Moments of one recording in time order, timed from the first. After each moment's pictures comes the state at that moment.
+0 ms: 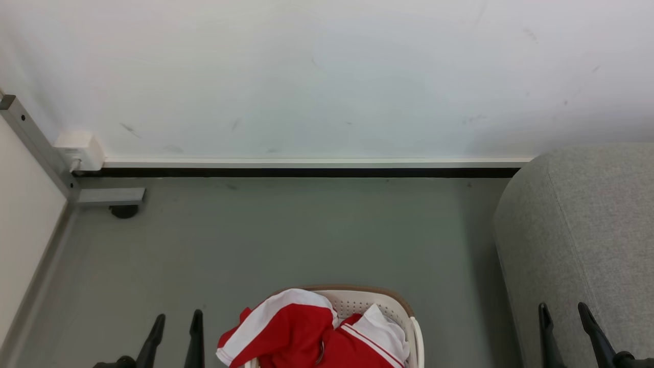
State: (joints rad) left arm 0.05 0.06 0.01 0.20 -0.27 -0.13 -0.26; right arm 0.04 -0.05 -0.04 0.22 0.22 0.13 -0.26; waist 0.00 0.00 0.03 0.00
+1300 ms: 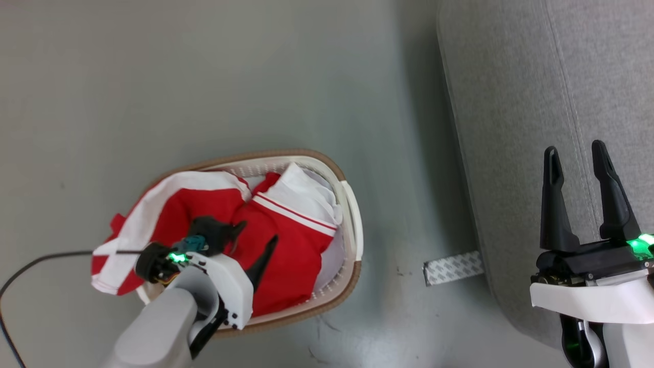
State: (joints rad) left arm -0.63 0.27 -0.64 0.73 -0.41 -0.13 -0.13; right arm -0.27 -0.05 0.06 -0.07 0.31 0.13 -0.26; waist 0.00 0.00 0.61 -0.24
